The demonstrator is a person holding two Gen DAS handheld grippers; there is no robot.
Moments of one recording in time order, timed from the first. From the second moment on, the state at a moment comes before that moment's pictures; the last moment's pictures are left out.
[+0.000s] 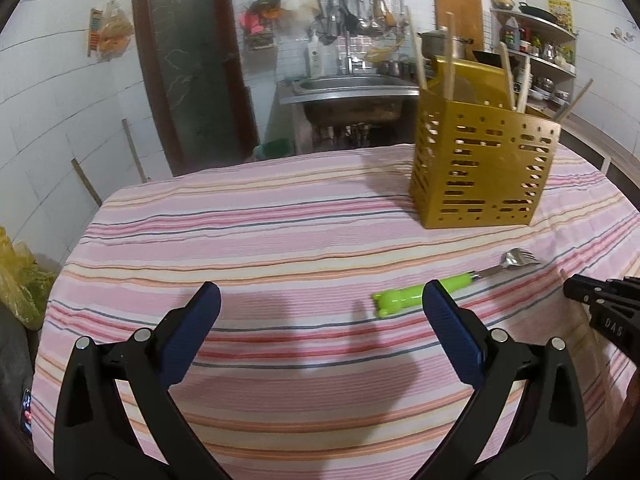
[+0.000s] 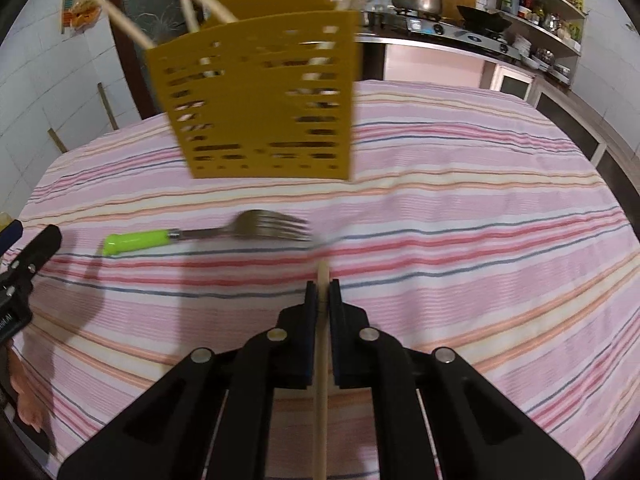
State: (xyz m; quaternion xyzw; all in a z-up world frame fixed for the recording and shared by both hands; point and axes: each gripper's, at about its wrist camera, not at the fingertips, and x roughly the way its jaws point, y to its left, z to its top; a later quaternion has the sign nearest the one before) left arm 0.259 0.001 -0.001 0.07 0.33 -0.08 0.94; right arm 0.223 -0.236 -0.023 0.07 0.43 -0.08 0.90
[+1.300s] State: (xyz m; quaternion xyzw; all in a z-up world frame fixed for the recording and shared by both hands) left arm 0.266 -0.052 -0.040 0.15 0.41 -0.29 0.85; right arm 0.190 -0.323 -0.034 0.09 0.44 -0.10 0.89
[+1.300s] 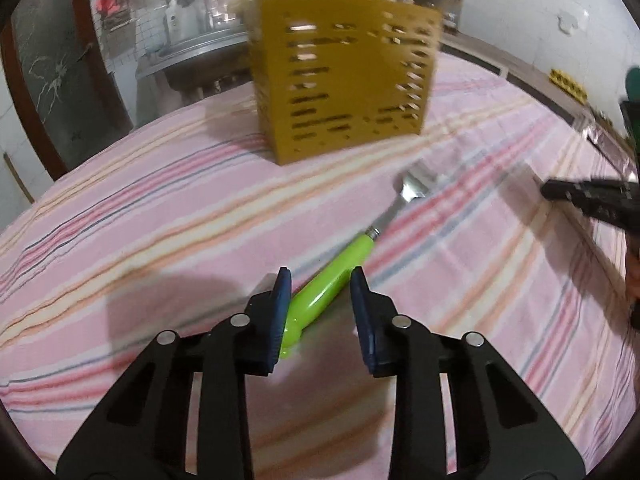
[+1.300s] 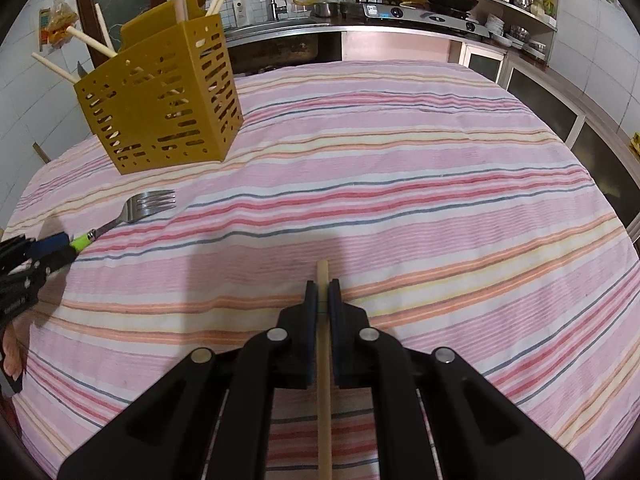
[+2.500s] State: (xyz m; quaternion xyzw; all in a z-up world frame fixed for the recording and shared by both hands) left arm 0.167 -0.023 0.035 0.04 0.32 -0.21 0.92; right arm 0.155 -0.314 -0.017 0.10 0.39 -0.06 0.91
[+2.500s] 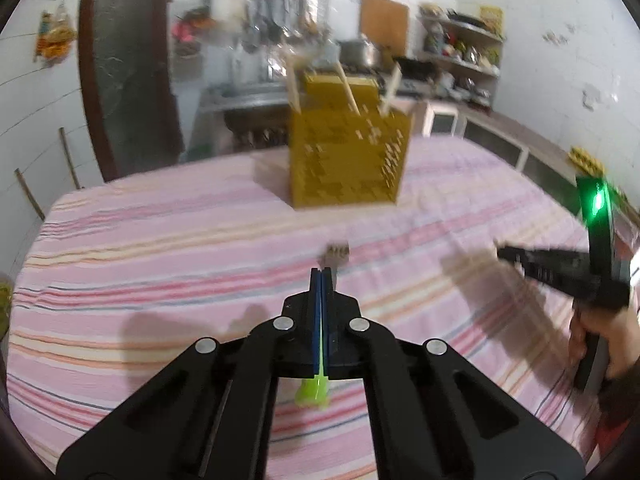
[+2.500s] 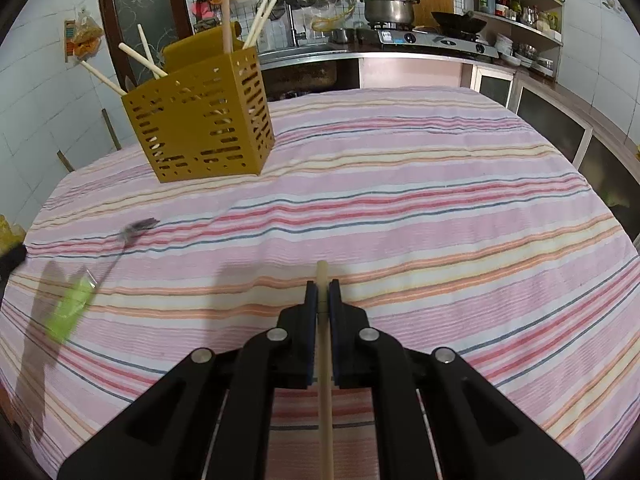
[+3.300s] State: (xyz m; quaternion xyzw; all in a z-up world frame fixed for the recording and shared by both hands) left arm 0.238 -0.062 -0.018 0.07 0.42 -0.20 0.88; right arm 0.182 -0.327 -0.030 0.10 0.42 -0.07 0.90
